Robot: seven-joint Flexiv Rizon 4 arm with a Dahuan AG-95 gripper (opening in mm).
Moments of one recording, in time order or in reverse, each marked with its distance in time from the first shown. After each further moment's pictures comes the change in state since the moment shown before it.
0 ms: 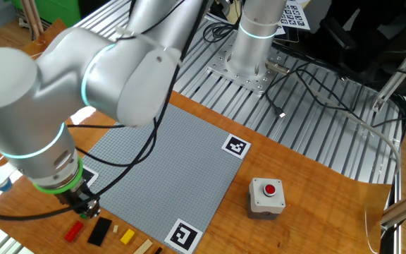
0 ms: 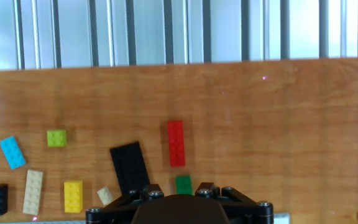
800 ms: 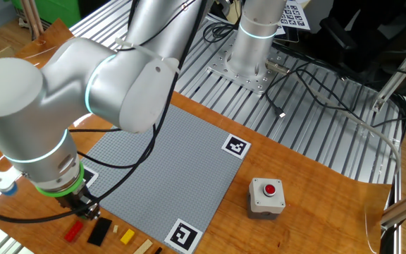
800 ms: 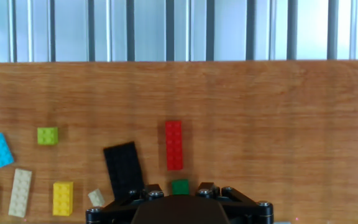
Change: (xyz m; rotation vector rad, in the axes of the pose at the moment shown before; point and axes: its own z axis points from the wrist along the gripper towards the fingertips) arm 0.001 -0.006 0.018 0.008 -0.013 -0.031
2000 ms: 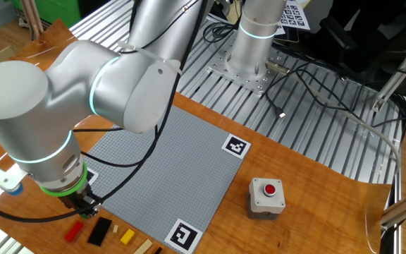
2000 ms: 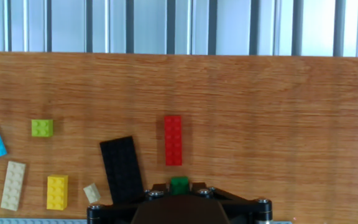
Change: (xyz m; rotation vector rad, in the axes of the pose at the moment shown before) arm 0.006 0.000 0.006 0.005 0.000 -0.018
